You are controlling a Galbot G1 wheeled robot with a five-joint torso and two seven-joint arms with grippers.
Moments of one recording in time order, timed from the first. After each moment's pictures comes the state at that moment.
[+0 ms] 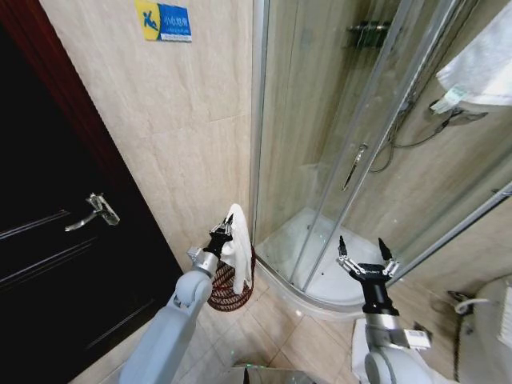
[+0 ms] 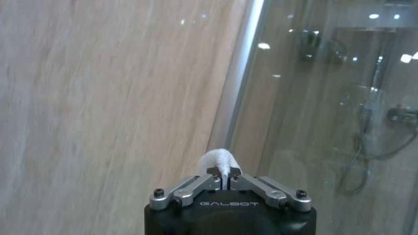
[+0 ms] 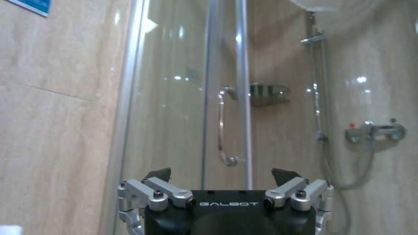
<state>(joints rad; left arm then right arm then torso) 1.14 -1.25 -0.25 -1.79 -0.52 -0.05 -0.04 -1.72 1.57 0.70 2.27 0.11 0.31 -0.13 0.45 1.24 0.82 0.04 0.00</state>
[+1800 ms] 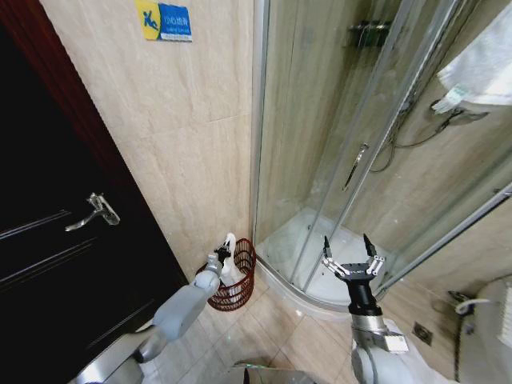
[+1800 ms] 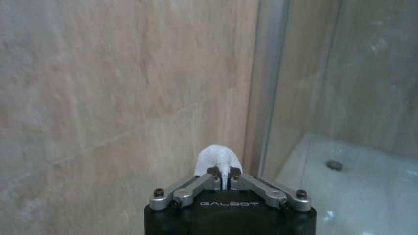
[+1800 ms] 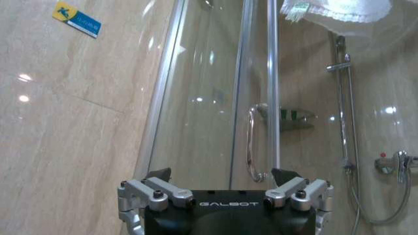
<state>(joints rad) 0.72 -1.23 0.20 -0.88 -0.61 -0.24 -0.11 -1.72 1.61 0.68 2.21 0.04 0.49 -0.19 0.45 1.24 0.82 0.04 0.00</state>
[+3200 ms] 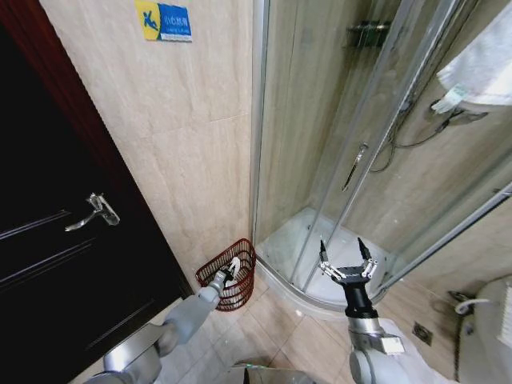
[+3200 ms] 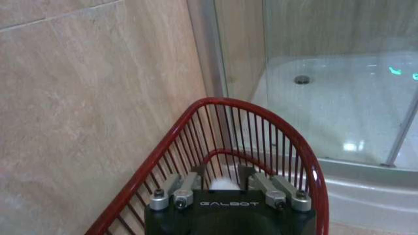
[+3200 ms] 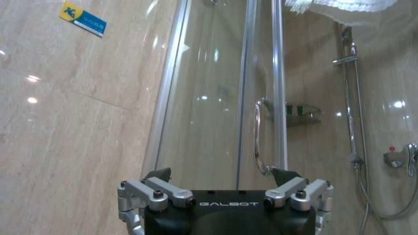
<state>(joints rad) 0.69 -1.30 0.33 -0.59 -0.41 -0.29 -0.04 -1.72 1.61 0.67 2.17 0.05 0.51 -0.22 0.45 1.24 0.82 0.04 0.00</state>
